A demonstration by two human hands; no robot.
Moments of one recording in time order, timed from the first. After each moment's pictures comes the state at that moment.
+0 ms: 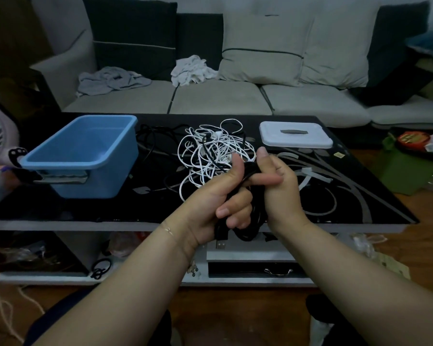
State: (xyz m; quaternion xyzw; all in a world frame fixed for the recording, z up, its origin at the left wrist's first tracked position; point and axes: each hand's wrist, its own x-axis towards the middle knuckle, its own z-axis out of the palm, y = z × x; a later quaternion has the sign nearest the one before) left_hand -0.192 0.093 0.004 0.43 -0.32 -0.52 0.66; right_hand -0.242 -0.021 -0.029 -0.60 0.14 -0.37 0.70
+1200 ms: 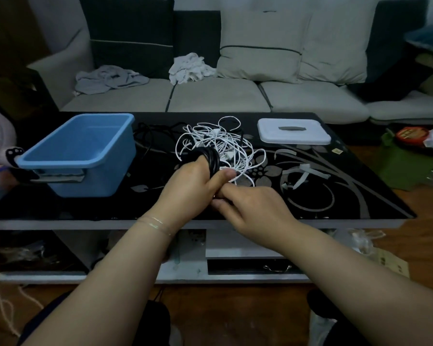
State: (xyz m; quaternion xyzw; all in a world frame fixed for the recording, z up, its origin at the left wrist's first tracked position) left_hand -0.147 0.094 -0.013 0.85 -0.40 0.00 0.35; right_hand -0.258 -0.012 -0.037 -0.96 -0.03 -0.25 0.10
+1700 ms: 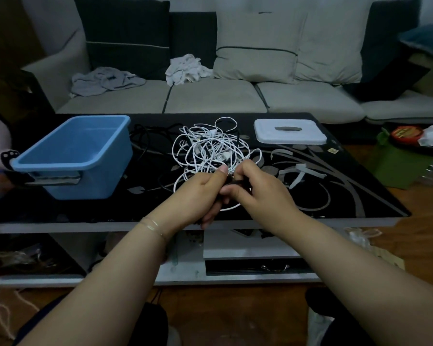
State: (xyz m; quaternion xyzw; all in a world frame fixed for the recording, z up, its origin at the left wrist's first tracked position) left_hand -0.169 0.094 -0.011 0.74 -0.40 -0.26 0.48; right_hand -0.259 -0.033 -0.032 -0.92 0.09 -0.27 0.28
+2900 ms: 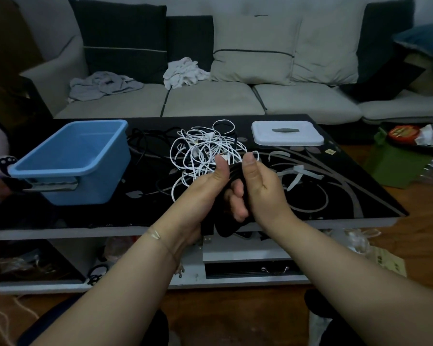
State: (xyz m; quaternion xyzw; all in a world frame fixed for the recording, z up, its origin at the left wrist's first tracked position) left_hand -0.193 0.089 -0.005 0.56 -0.34 -0.38 0.65; right_hand -0.248 -0.024 -0.036 -0.71 0.09 -0.33 0.61
